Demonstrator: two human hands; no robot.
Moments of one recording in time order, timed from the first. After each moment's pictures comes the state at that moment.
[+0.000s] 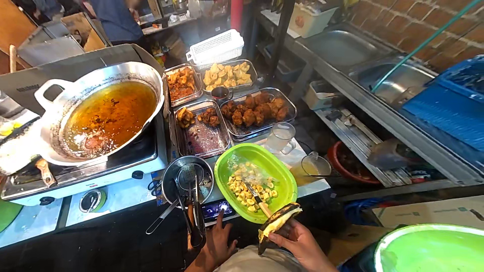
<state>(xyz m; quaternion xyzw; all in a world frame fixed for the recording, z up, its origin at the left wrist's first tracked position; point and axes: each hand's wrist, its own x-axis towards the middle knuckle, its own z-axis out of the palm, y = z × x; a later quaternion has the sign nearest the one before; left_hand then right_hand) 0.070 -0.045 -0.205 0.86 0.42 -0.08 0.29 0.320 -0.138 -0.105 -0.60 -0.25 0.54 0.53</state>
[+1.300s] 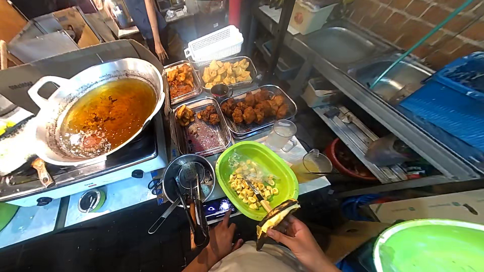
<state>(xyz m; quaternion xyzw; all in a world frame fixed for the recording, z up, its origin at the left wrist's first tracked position) 0.078 -0.039 -0.204 0.86 0.39 -0.12 0.32 0.309 -0.131 -0.103 -0.61 -0.25 0.53 0.53</state>
